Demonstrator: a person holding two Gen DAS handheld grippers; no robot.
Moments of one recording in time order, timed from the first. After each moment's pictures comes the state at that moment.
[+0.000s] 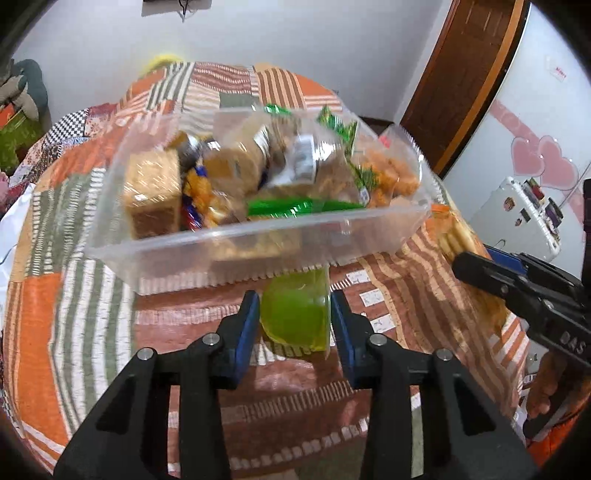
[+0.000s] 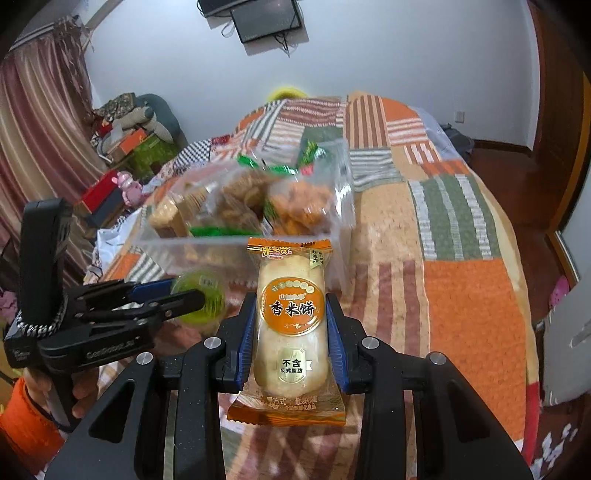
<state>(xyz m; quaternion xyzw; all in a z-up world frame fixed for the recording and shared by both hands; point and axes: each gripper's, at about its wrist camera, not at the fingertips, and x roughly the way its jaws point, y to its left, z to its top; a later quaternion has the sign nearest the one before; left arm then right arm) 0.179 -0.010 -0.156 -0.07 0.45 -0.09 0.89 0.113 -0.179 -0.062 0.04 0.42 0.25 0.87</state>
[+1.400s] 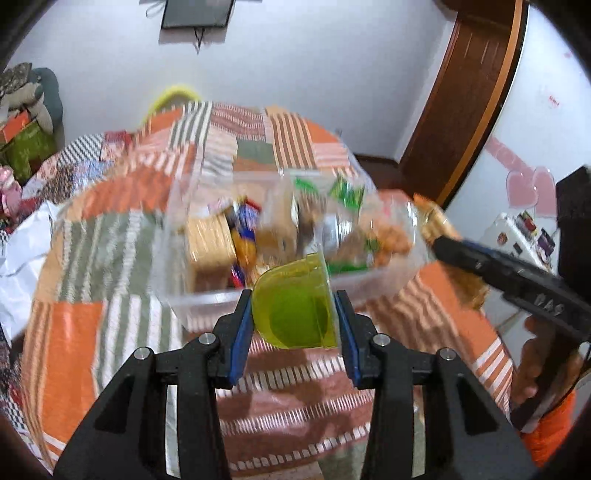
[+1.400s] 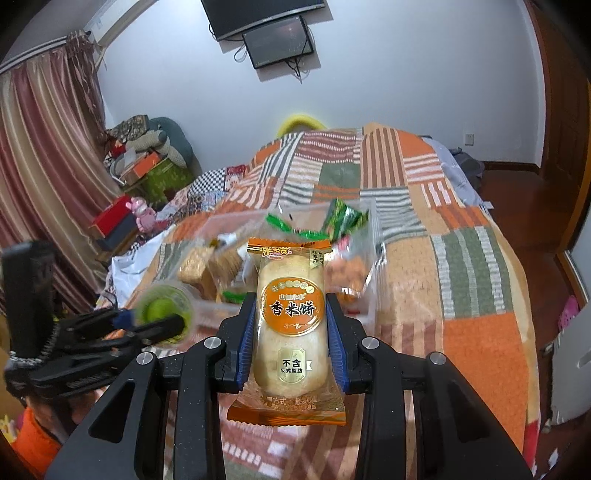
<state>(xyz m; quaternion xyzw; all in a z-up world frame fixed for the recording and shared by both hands) 0.166 0.018 -0.097 -0.09 0.38 -0.07 0.92 0.140 -0.155 -0.034 0.06 0.37 0.26 0.89</state>
